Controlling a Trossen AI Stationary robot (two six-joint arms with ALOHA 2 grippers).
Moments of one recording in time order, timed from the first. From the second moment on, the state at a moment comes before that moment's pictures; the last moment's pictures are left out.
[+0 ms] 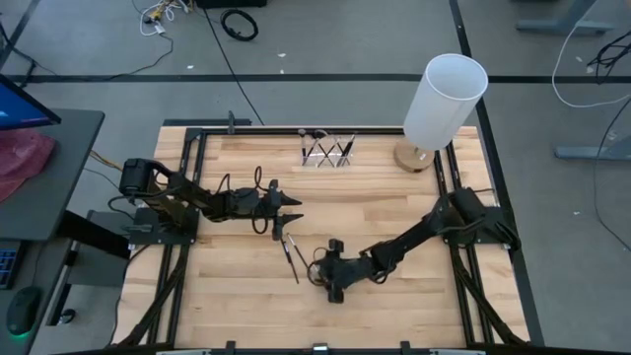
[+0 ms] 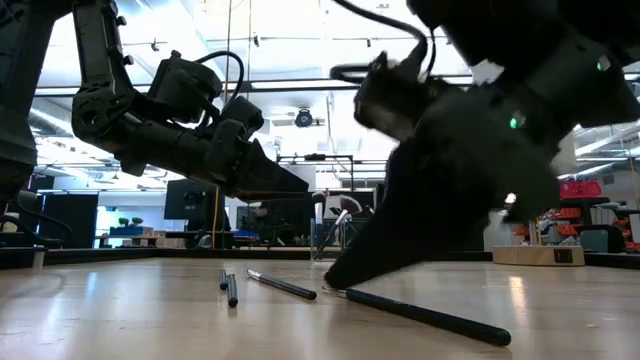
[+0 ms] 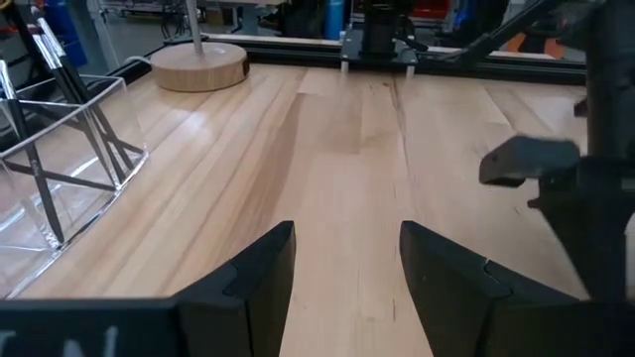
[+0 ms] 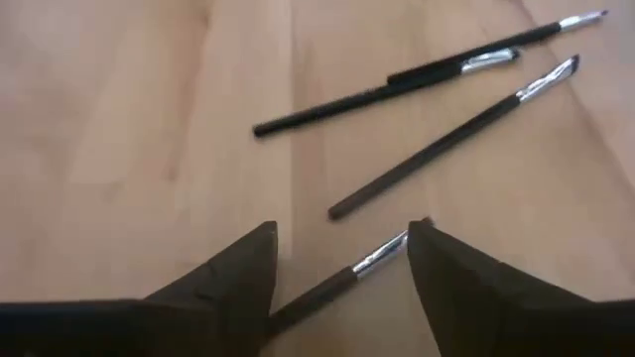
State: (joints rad) left arm 0.04 1.65 0.37 1.06 -0.09 -0.06; right arm 0.44 2.04 1.02 0.29 0.33 0.30
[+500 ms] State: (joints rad) left arm 0.04 1.65 0.37 1.05 -0.09 -0.07; right arm 0.48 2.06 1.04 0.06 0.49 0.37
